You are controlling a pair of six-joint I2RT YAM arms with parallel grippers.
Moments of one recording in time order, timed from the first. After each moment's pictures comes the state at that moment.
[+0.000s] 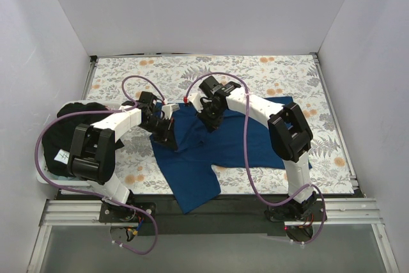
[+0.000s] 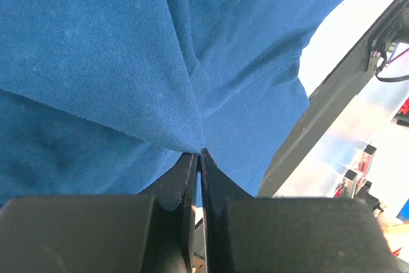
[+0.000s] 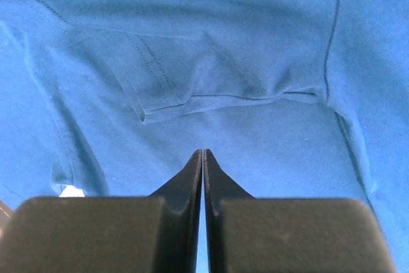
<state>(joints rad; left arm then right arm) -0.25 1.64 0.99 -0.73 0.72 0.07 0.74 2.05 1.65 -0.84 -0.34 -0.38</state>
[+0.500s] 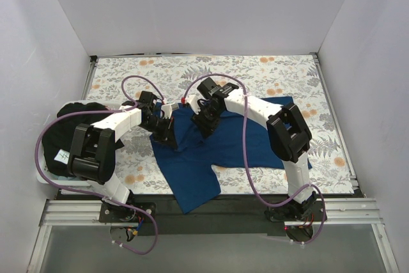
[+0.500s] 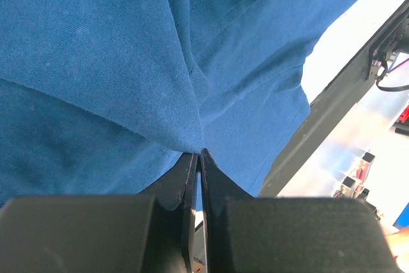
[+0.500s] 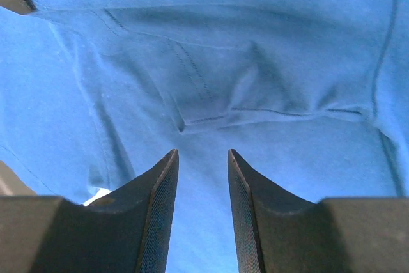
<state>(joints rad) -0.25 1.64 0.99 -0.71 0.70 0.04 0.75 2.05 1.65 -0.84 -0.43 -0.33</state>
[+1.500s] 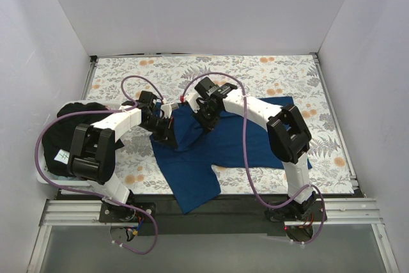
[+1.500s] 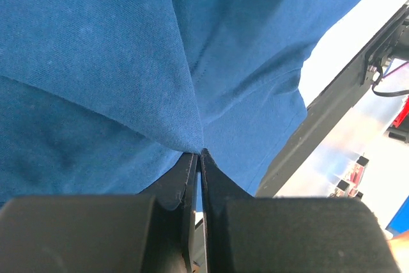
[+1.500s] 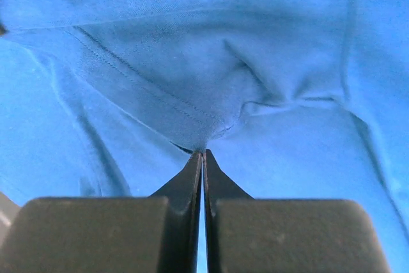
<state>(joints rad) -0.24 1.64 0.99 -0.71 0.70 0.01 0.78 2.07 1.67 -0.83 -0.31 -0.27</state>
